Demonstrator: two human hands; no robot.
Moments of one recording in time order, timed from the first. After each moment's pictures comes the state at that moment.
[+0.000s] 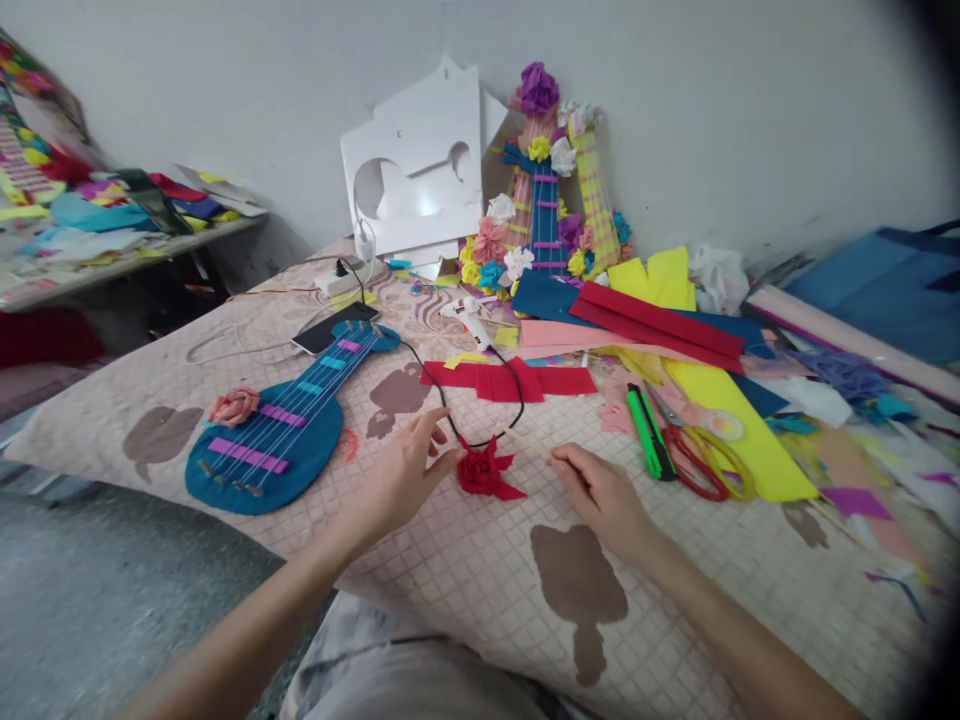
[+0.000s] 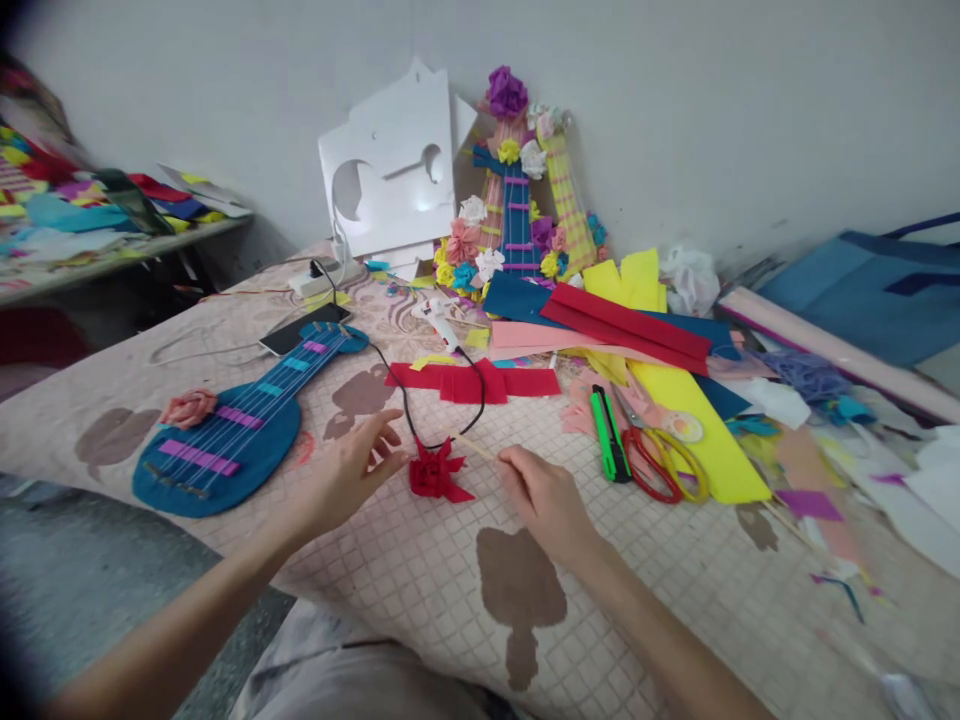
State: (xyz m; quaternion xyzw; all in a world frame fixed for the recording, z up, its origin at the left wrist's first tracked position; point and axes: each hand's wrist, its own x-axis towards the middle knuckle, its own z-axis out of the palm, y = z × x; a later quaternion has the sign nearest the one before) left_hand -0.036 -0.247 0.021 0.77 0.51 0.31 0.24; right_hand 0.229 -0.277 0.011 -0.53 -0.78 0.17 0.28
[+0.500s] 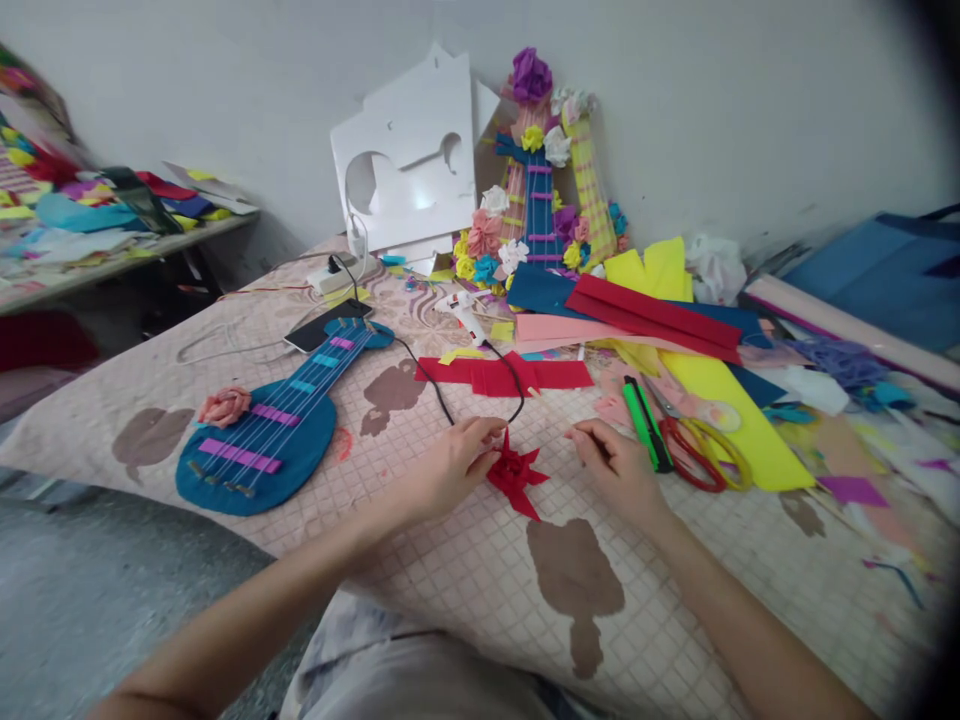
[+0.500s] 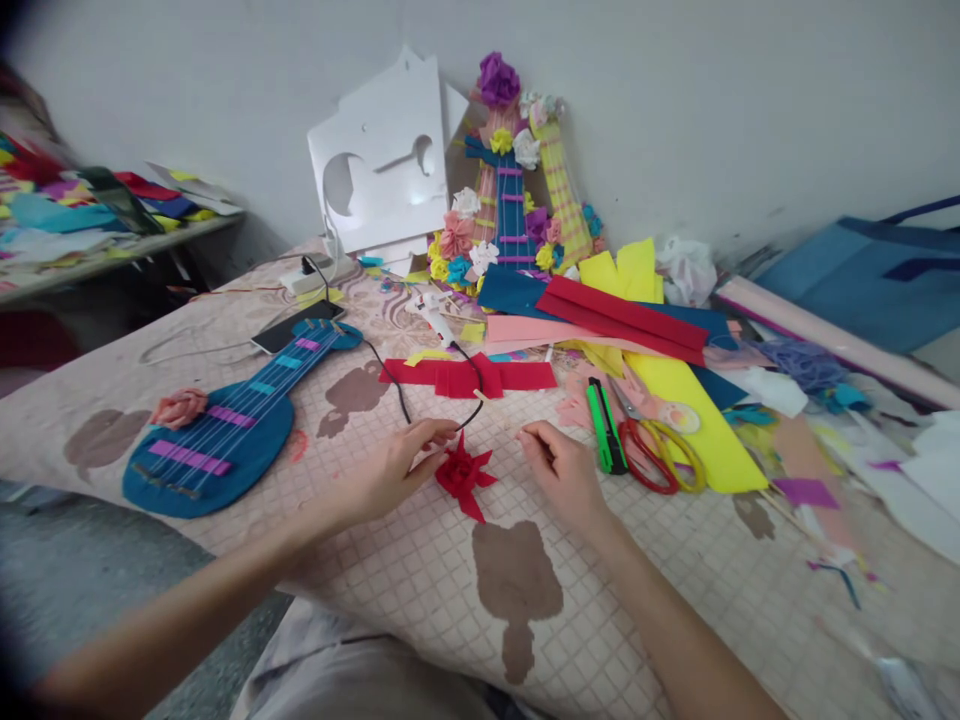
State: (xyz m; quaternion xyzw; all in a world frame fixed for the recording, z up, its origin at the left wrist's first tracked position) left_hand 0.007 -0.236 0.011 0.82 0.37 0.31 0.32; right_hand 0.253 -0.260 0.005 -0.59 -0.71 0.16 0.35
